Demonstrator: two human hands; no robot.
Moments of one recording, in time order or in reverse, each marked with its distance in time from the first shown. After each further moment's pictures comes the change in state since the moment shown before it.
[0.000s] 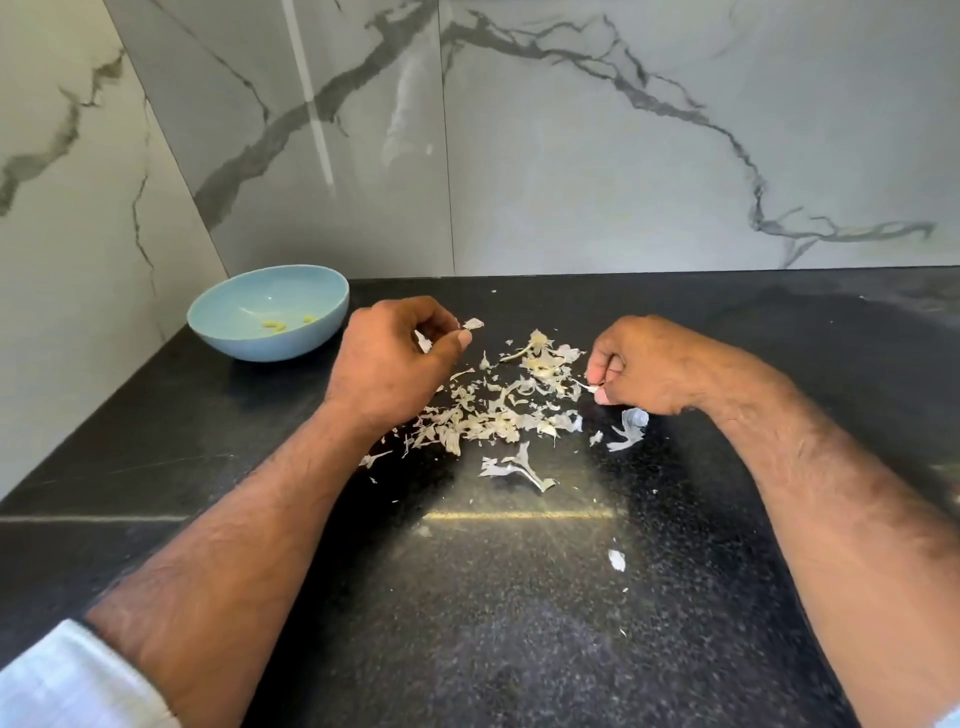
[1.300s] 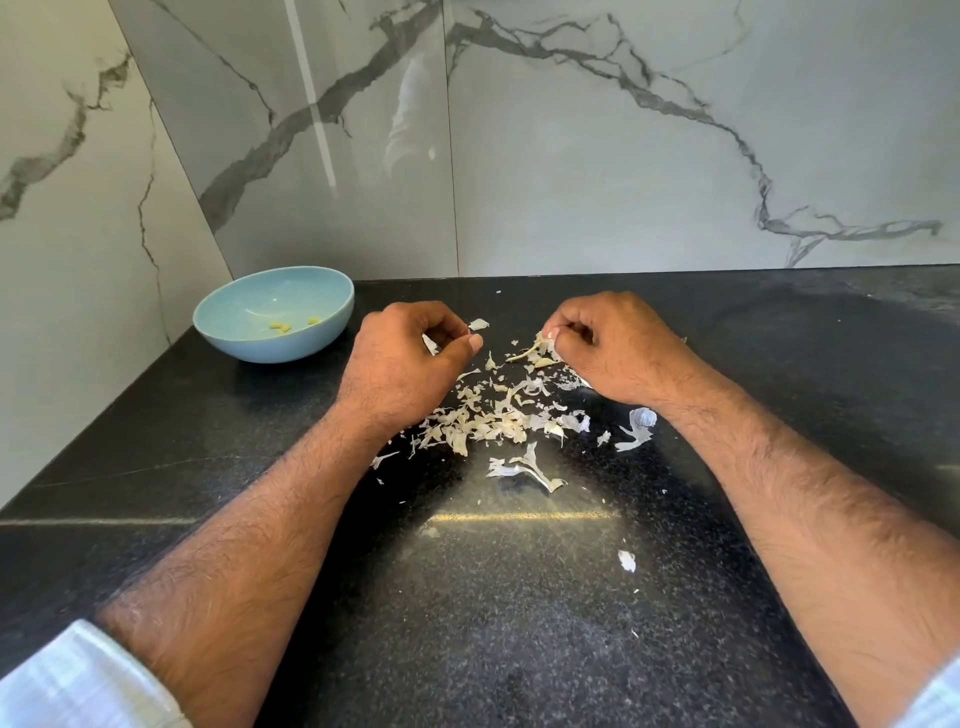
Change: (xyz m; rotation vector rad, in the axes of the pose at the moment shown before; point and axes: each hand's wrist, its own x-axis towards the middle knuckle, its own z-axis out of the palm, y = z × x) left_hand -0.001 0.005 0.003 0.037 -0.037 -0.021; right_hand 0.022 -0.020 0.022 0.144 0.395 -0.292
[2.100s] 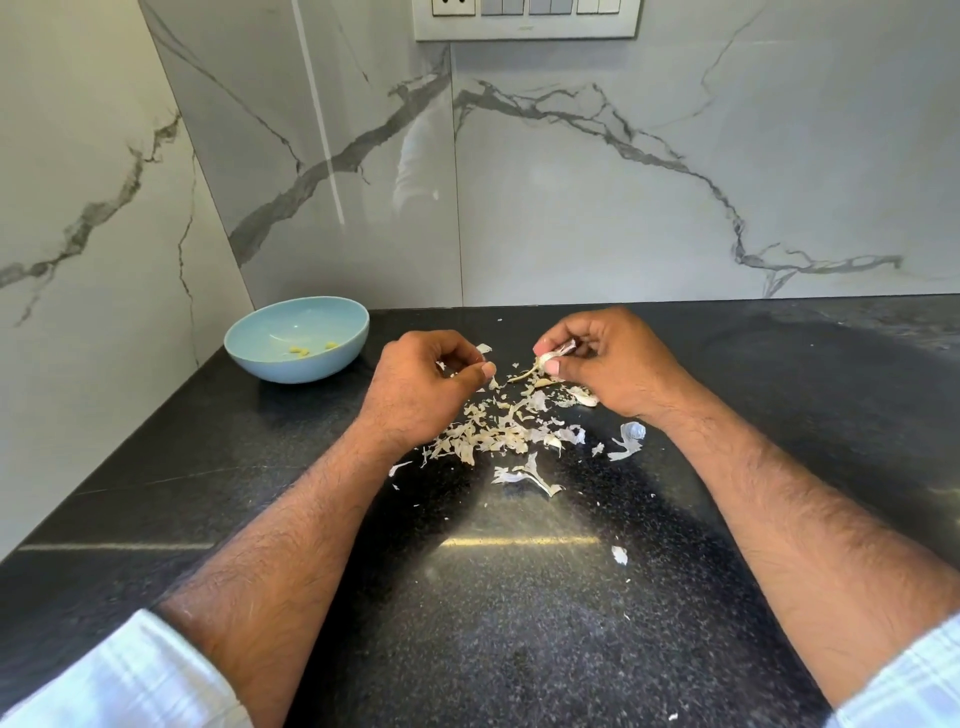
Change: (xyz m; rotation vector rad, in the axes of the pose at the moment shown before) left_hand -0.012 0.011 -0.009 -0.126 -0.067 -0.029; right_hand -0.014 -0.016 -0.013 0.369 0.027 0.119
